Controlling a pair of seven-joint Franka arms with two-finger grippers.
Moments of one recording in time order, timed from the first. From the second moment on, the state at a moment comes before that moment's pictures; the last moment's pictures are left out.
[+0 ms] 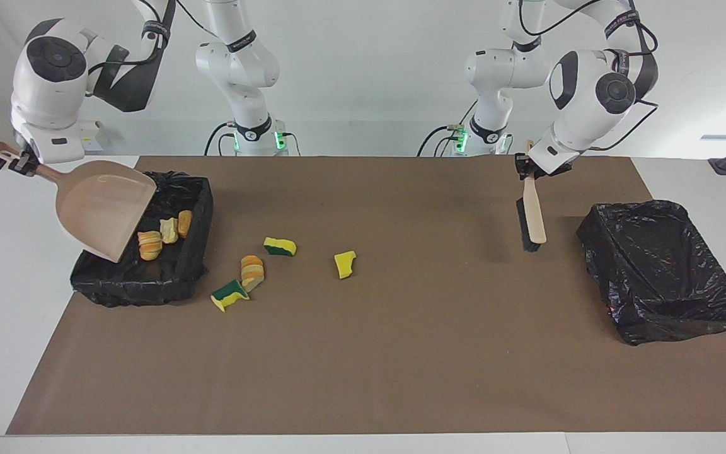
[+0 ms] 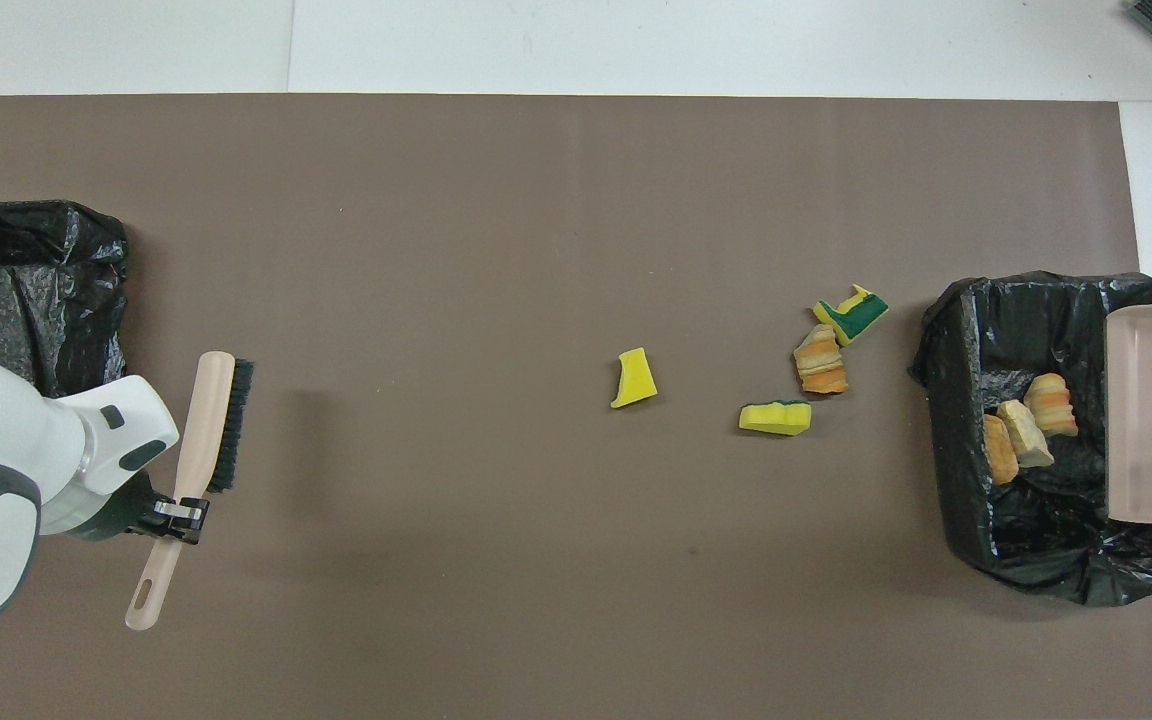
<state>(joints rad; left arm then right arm) -0.11 -0.24 -0.01 -2.25 -0.03 1.71 0.06 -0.28 -0.11 -0.01 -1.93 -0.76 1.87 -1.51</state>
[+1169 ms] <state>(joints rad) -0.14 -0.24 -0.03 -2.25 -0.03 1.77 0.00 0.20 -0.08 0.04 -1.94 -0.13 1.76 -0.42</state>
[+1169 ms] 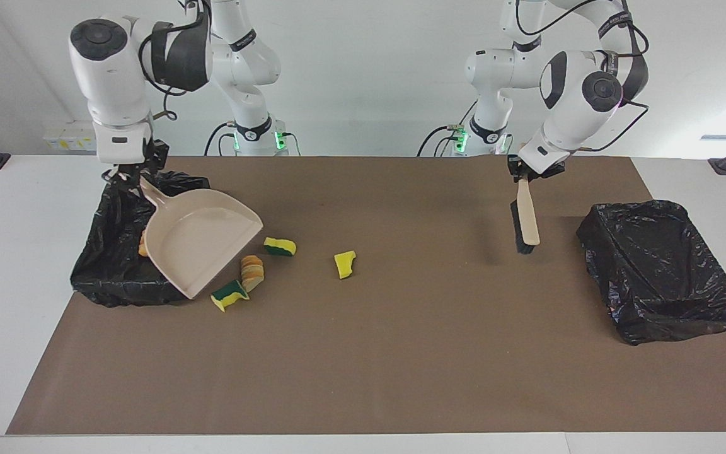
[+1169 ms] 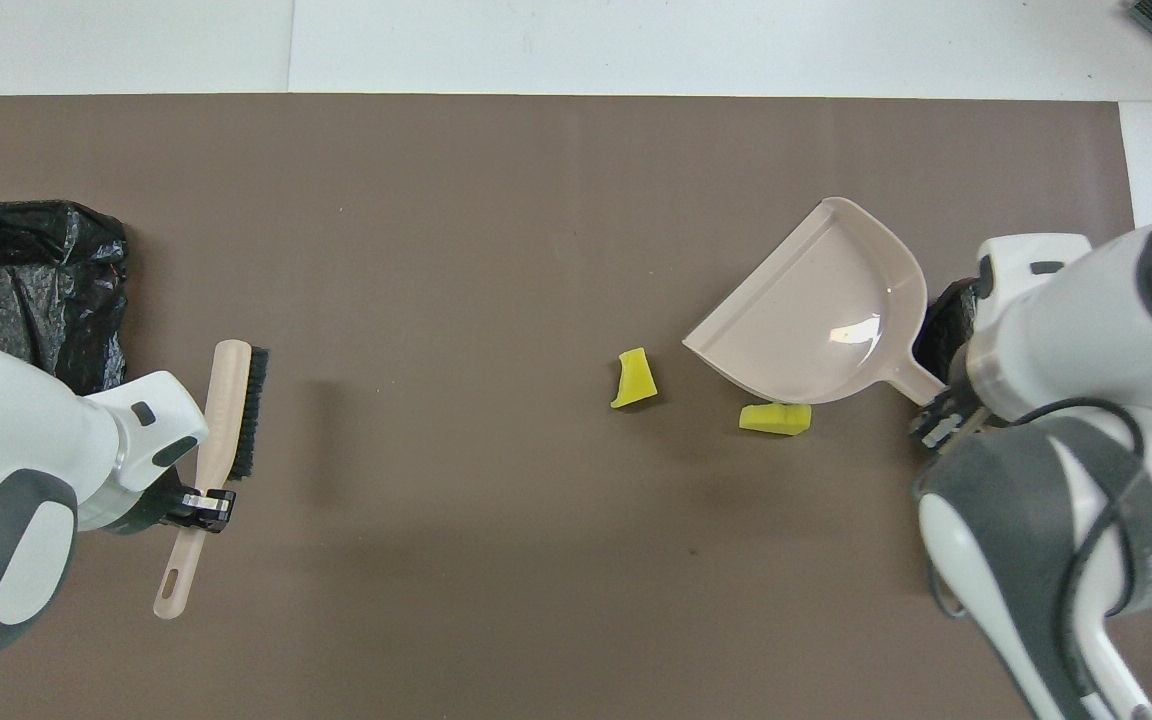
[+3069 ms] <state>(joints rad) -0.64 -0.21 -0.04 -2.37 -0.16 1.98 -0.56 0.57 0.08 0.01 -1.88 -0.04 1.92 0.46</state>
